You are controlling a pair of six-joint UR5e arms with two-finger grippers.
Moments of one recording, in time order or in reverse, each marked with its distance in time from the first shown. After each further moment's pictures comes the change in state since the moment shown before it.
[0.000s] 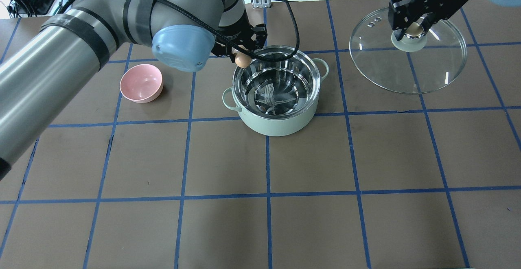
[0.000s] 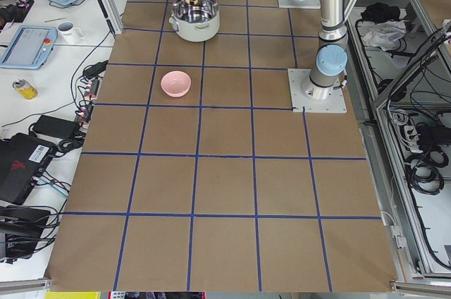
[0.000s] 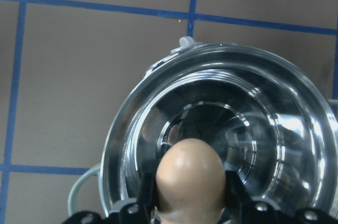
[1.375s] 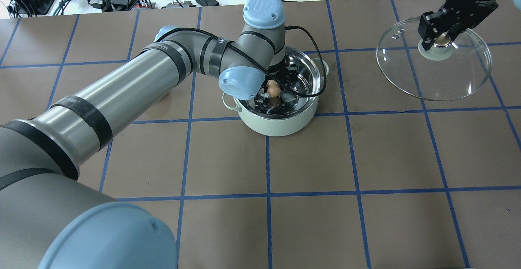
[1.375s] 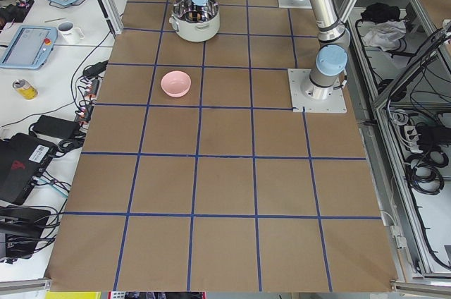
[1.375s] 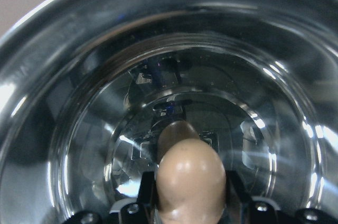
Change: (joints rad) left arm -0.061 -0.205 0.000 0.105 0.000 -0.012; right arm -0.094 0.007 0.050 -0.024 0.005 -0.153
